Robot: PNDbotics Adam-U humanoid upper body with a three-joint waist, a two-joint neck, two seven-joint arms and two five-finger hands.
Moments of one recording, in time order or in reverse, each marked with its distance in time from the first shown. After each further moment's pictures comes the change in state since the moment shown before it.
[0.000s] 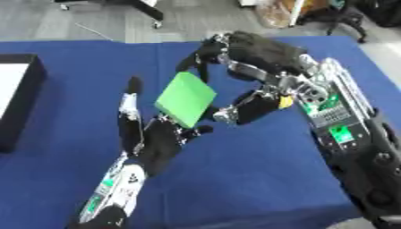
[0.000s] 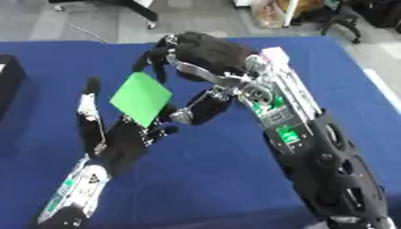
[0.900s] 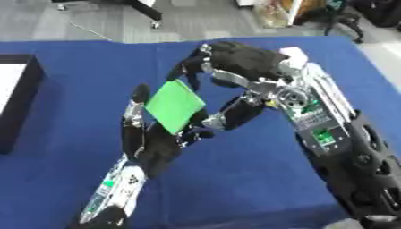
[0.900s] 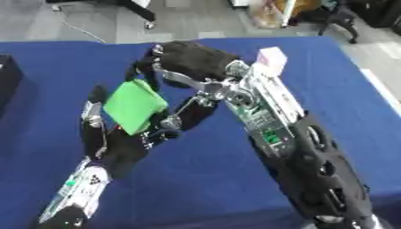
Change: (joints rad) left arm -0.010 0.000 -0.005 0.041 0.017 -0.009 -0.115; right arm 0.002 0.027 0.019 0.020 0.066 0.048 0.026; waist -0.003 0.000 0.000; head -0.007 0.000
